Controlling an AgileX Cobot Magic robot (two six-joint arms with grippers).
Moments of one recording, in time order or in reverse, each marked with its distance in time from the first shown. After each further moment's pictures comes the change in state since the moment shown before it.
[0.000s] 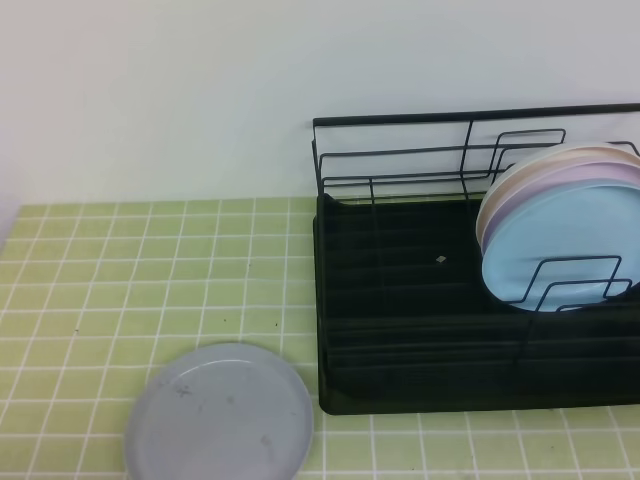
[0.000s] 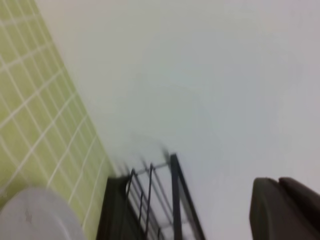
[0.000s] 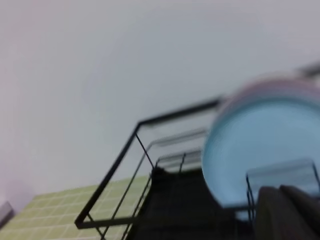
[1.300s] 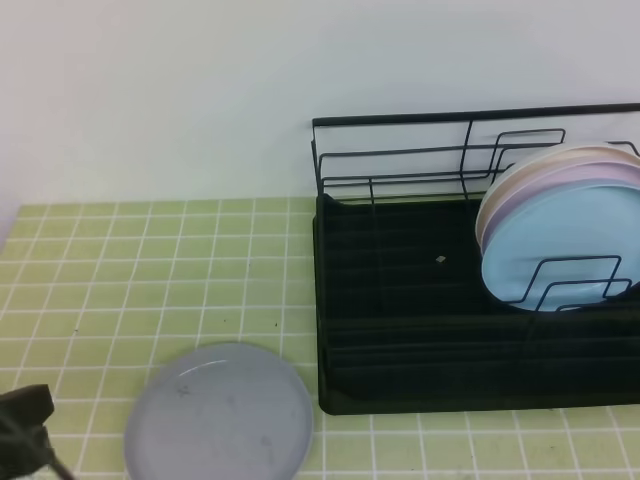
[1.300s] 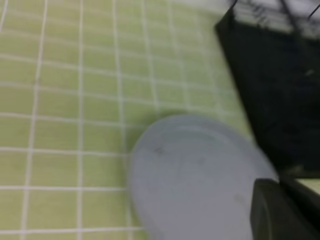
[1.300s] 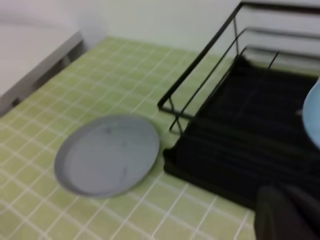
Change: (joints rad) left arm 0.000 0.570 -0.487 0.509 0.472 0.475; right arm 0.002 0.524 -0.487 -0.110 0.505 -0.209
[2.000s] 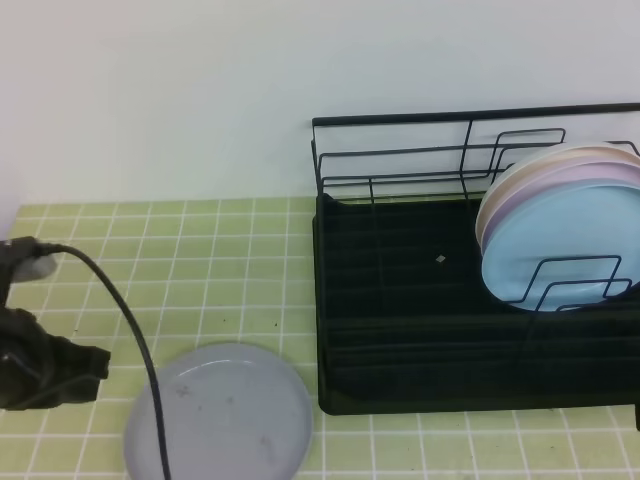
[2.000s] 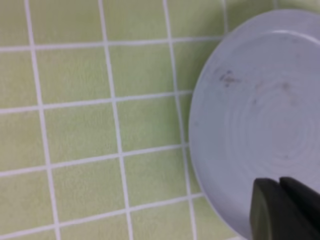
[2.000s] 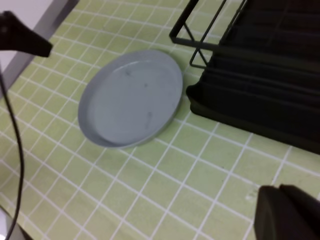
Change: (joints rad) left arm 0.000 0.714 -0.312 0.164 0.155 0.085; right arm 0.000 0.225 -0.002 0.027 0.127 0.015
